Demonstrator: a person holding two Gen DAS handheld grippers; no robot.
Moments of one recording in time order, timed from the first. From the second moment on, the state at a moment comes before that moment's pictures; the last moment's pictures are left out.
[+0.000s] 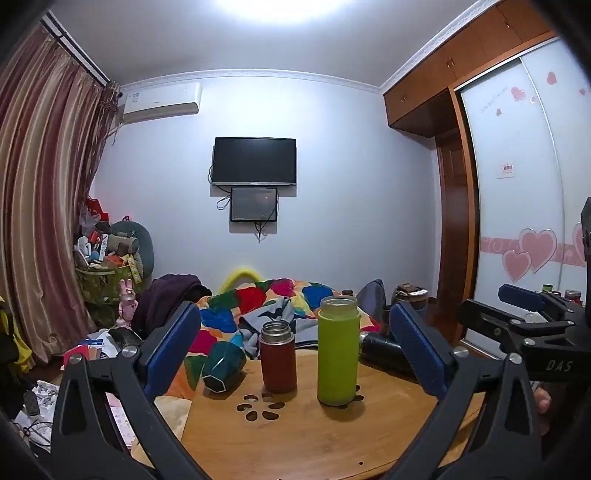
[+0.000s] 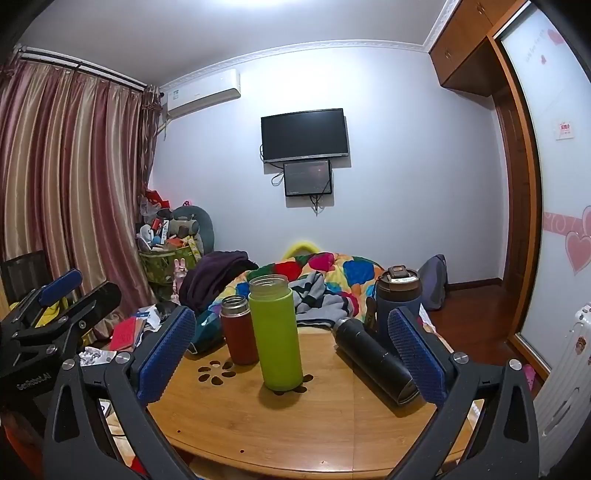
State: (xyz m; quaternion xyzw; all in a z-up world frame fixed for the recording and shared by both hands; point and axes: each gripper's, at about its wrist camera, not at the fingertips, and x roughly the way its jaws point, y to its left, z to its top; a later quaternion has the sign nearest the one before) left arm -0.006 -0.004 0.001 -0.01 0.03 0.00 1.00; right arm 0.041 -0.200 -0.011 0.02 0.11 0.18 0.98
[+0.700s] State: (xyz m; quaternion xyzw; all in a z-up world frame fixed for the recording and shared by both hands) left arm -0.001 -0.008 -0.004 0.00 0.03 0.01 1.00; right arm 0.041 -0.199 -0.015 0.02 0.11 0.18 0.98
